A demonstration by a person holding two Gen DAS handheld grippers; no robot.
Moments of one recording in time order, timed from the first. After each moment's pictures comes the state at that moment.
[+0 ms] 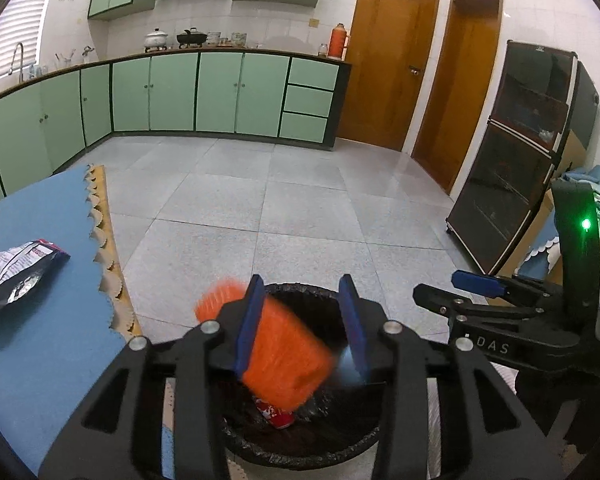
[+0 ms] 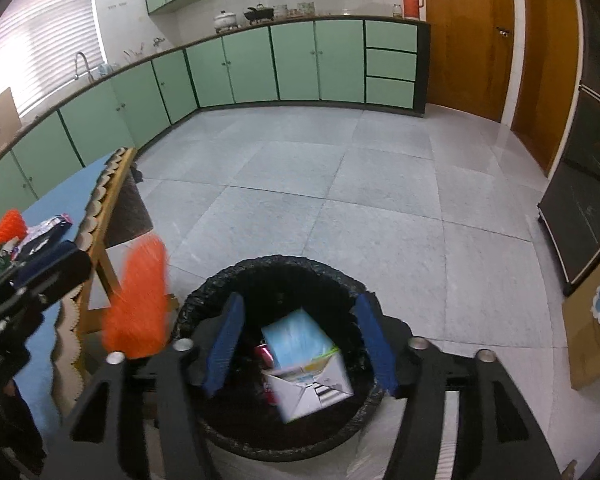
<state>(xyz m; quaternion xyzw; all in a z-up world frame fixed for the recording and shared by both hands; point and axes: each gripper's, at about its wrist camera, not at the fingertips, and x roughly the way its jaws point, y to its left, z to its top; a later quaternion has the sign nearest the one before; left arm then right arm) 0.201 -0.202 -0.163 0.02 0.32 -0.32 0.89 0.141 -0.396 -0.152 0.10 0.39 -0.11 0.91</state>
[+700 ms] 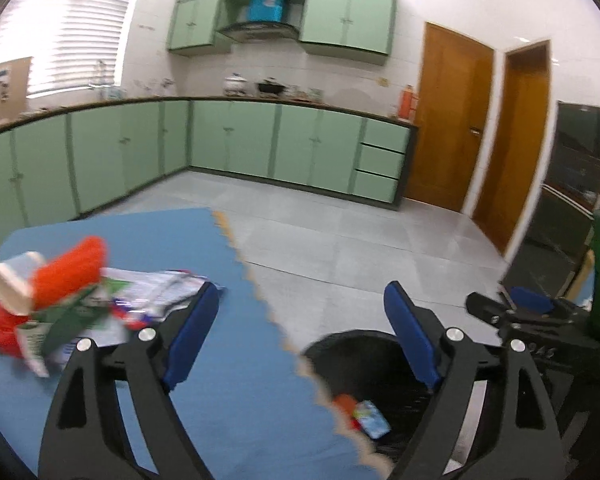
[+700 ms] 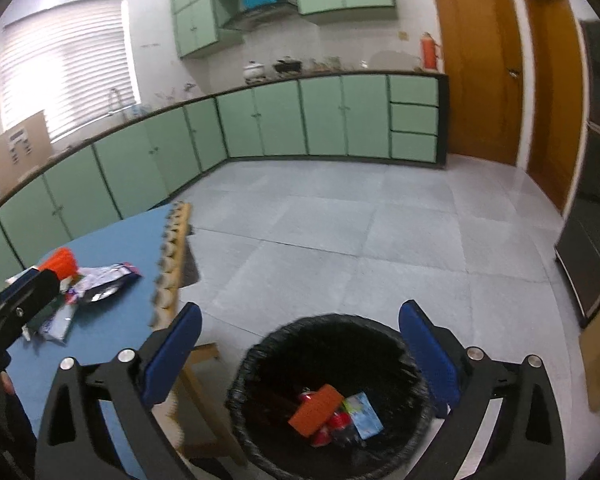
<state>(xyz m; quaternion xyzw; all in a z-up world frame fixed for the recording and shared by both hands) 0.174 -0.069 -0.095 -0.02 0.23 -0.18 0.96 0.140 -0.312 -0.082 0.09 0.29 -0.06 0.95</state>
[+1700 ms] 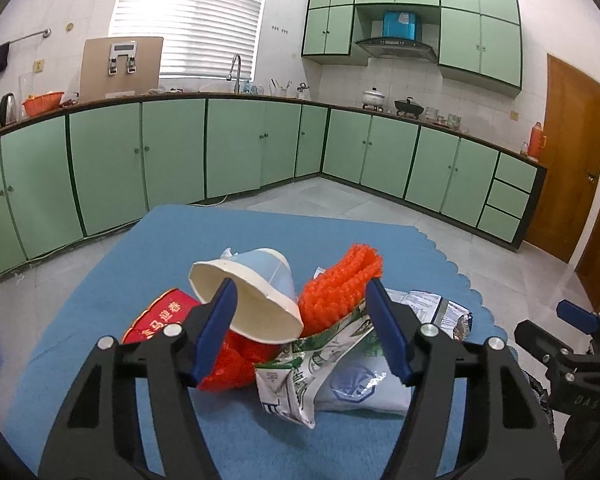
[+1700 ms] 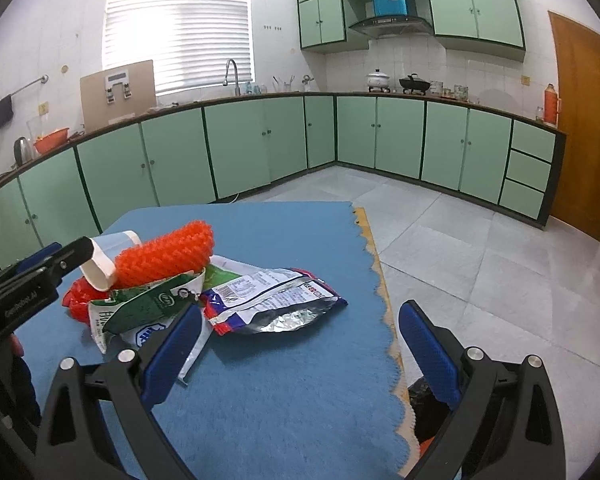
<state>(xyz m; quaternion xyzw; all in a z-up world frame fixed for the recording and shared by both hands) 0.215 0.121 -0.092 -0.06 0.23 0.03 0.97 0.225 -0.114 -0.094 0.01 0.27 0.10 0.96</state>
